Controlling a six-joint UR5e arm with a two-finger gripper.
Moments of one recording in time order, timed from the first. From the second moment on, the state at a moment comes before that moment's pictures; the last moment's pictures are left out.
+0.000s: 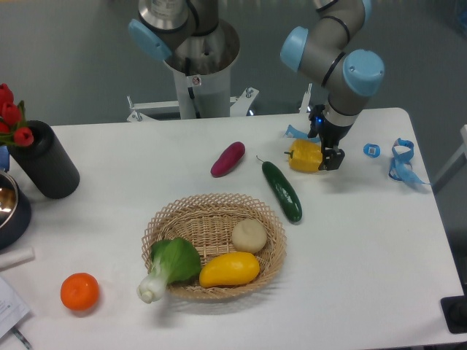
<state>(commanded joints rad) 2.94 -1.83 -2.04 -0.93 1.51 2.31</state>
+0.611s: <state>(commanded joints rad) 2.95 -1.85 -2.07 -0.84 1.51 2.26</state>
